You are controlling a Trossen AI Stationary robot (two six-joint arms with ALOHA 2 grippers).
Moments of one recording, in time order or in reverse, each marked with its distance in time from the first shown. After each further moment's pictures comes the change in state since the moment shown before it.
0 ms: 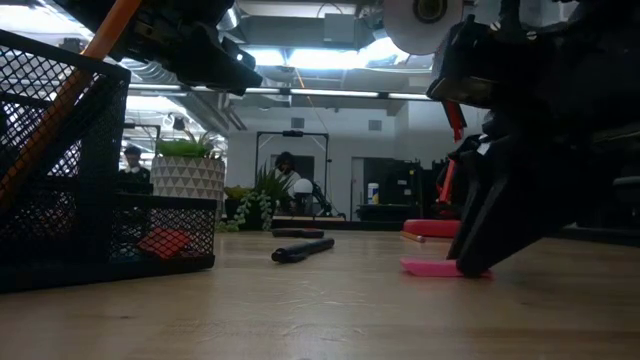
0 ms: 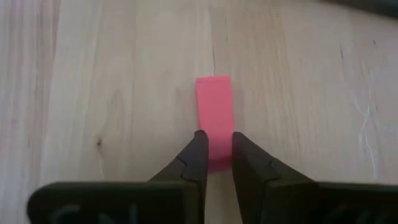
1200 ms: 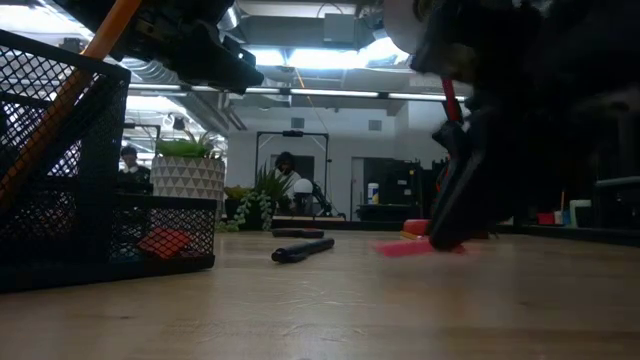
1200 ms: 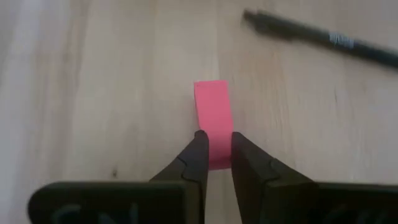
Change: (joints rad) left arm 0.000 0.000 0.000 0.013 0.000 -0.003; right arm 0.000 -0.003 0.054 0.000 0.029 -0.059
